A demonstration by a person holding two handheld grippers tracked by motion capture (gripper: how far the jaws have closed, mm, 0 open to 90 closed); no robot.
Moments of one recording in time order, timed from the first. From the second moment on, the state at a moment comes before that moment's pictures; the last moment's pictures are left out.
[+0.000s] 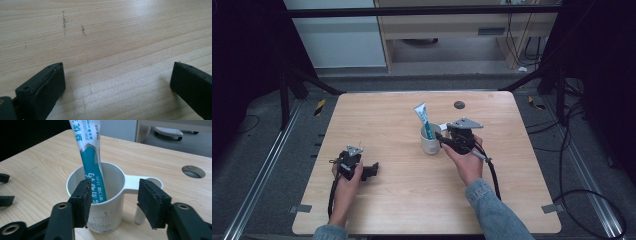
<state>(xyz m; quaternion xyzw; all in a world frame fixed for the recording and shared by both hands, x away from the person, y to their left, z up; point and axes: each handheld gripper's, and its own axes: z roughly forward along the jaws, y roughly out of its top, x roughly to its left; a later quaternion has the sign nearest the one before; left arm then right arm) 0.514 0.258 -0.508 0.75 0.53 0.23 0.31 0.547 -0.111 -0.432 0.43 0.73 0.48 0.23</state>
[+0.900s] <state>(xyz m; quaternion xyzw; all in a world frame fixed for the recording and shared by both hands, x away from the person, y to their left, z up) 0.514 0.258 -0.508 0.75 0.53 0.23 0.31 0.539 -0.148 -0.425 0.43 0.78 0.41 0.21</state>
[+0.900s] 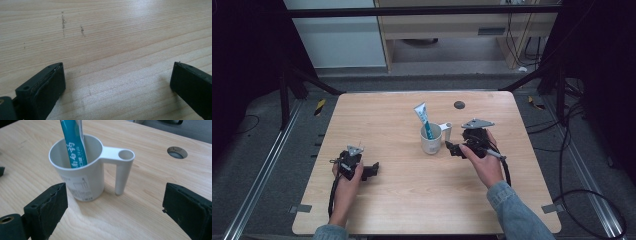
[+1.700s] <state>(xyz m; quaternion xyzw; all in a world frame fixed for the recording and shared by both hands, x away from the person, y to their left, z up) 0.514 0.257 -0.508 0.76 0.53 0.23 0.31 0.513 -0.220 -0.465 0.46 0.78 0.37 0.20</state>
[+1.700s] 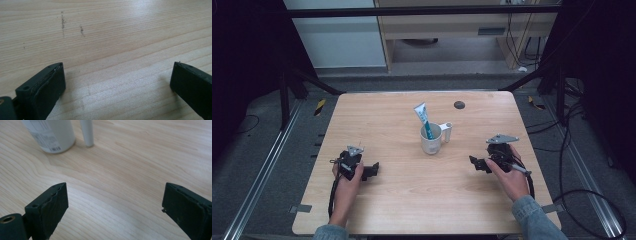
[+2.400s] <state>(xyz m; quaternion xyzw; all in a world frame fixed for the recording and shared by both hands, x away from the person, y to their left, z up) 0.514 0.257 -0.508 0.75 0.53 0.23 0.31 0.532 -0.273 -0.503 0.54 0.74 0.34 0.21</state>
